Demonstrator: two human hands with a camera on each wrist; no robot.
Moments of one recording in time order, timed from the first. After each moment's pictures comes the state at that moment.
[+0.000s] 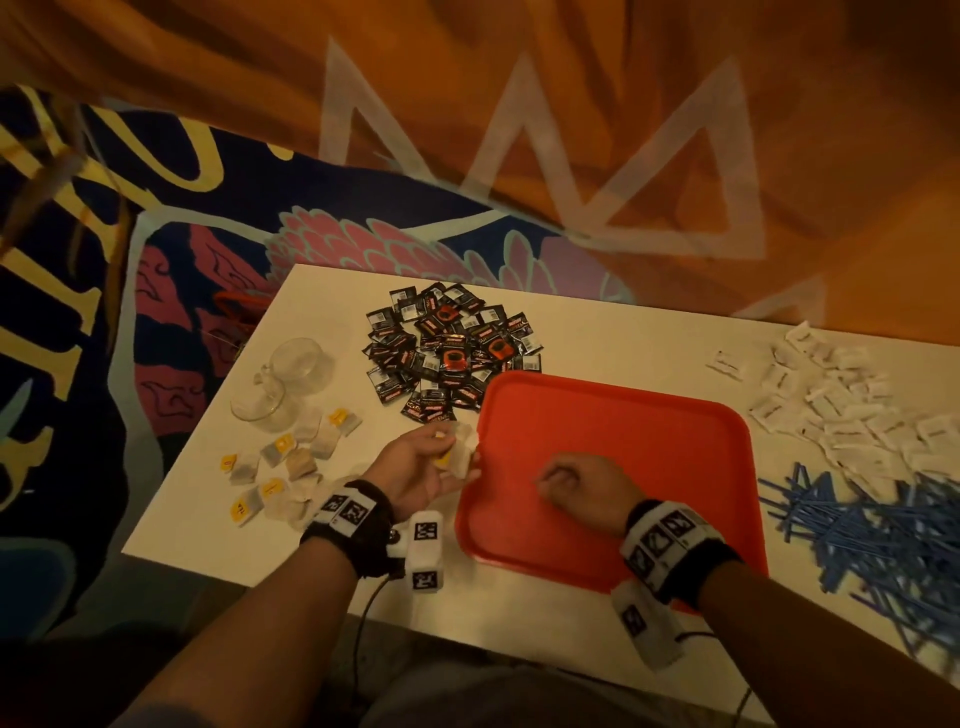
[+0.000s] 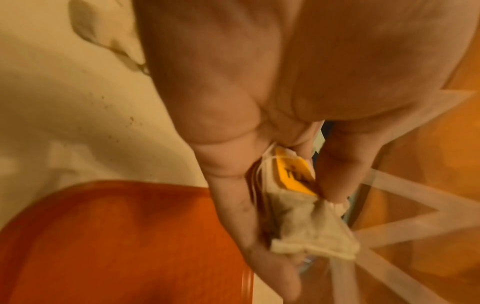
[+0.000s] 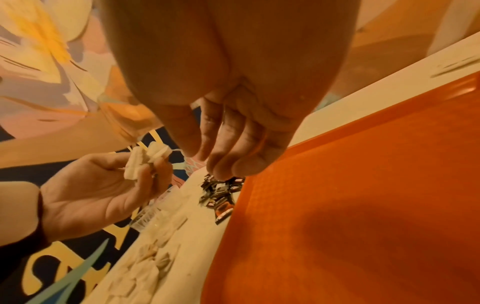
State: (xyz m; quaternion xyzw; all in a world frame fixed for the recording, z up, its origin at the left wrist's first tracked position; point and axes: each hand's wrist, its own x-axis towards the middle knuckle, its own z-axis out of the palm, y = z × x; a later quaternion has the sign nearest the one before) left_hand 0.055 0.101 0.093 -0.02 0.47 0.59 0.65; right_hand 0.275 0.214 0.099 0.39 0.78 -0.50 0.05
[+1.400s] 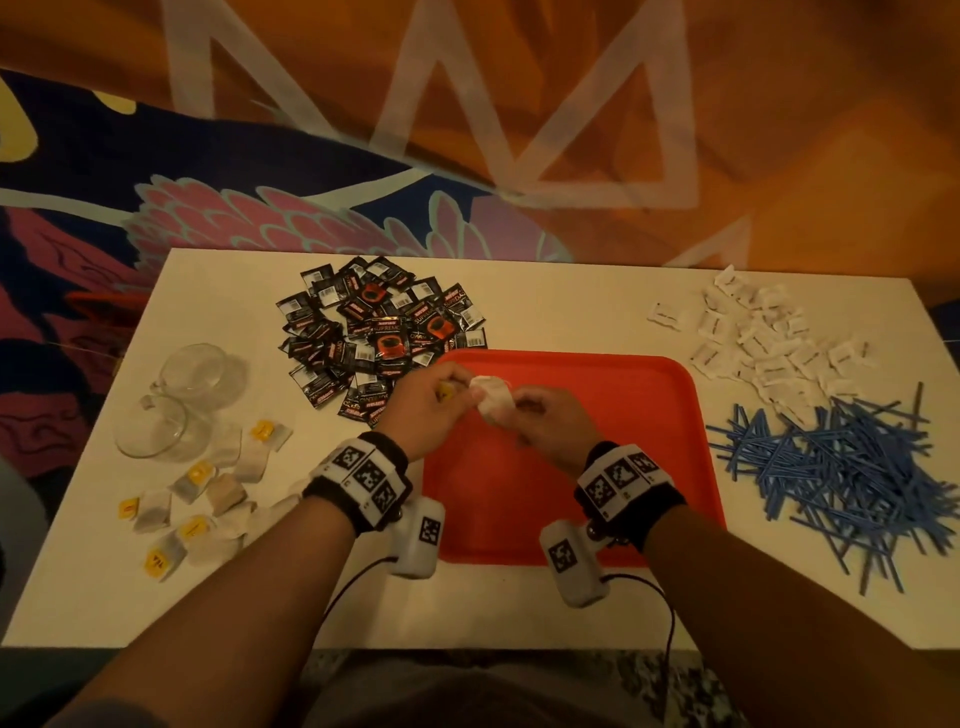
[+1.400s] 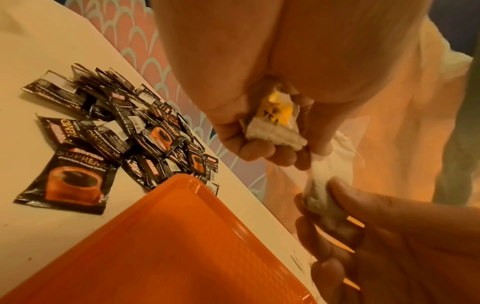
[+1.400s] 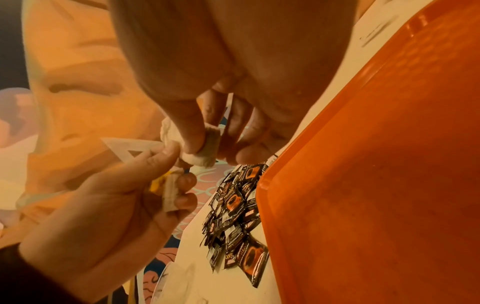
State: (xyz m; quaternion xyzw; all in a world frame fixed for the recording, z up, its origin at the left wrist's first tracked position) left_hand 0.061 0.182 0.095 0.49 0.69 0.36 0.38; right_hand 0.234 0.237 0.105 0.49 0.61 -0.61 -0.15
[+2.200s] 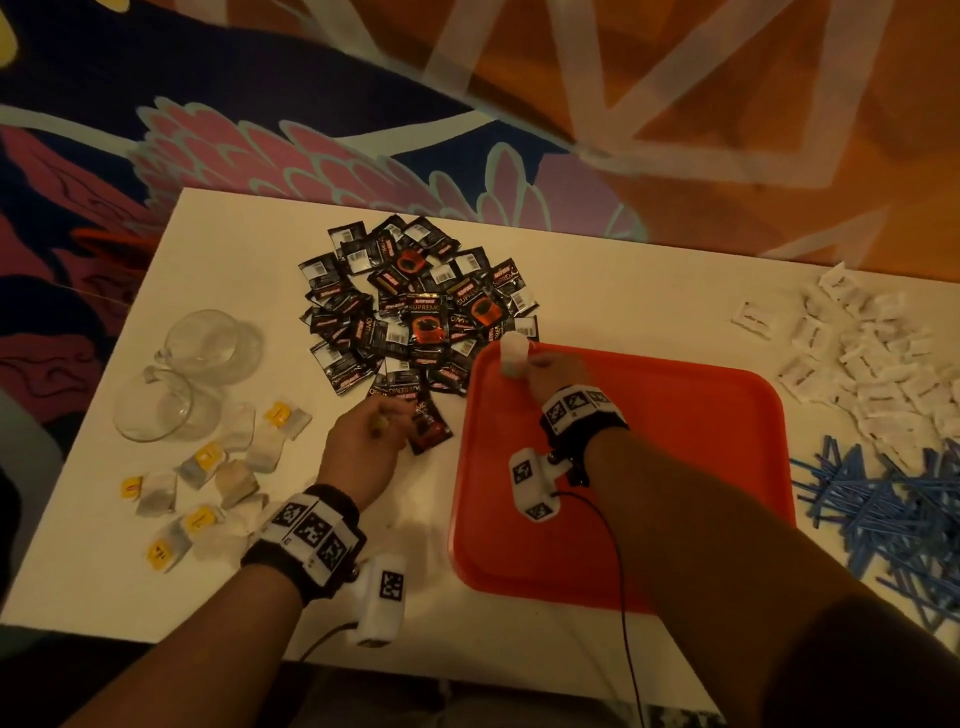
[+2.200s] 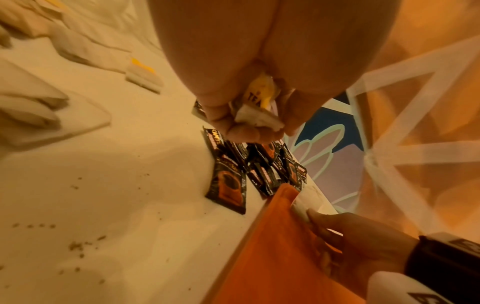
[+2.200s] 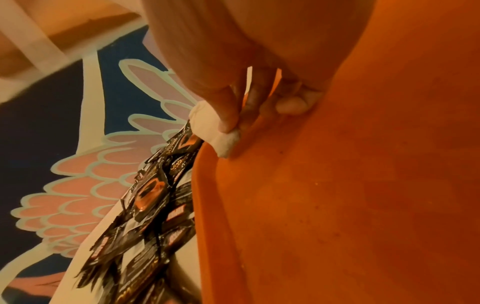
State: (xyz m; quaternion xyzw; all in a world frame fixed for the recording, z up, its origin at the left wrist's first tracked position) left_hand -0.013 0.133 0.023 0.28 0.81 0.37 0.37; right_hand 0.144 0.324 0.002 0.64 0.58 -0.51 -0.01
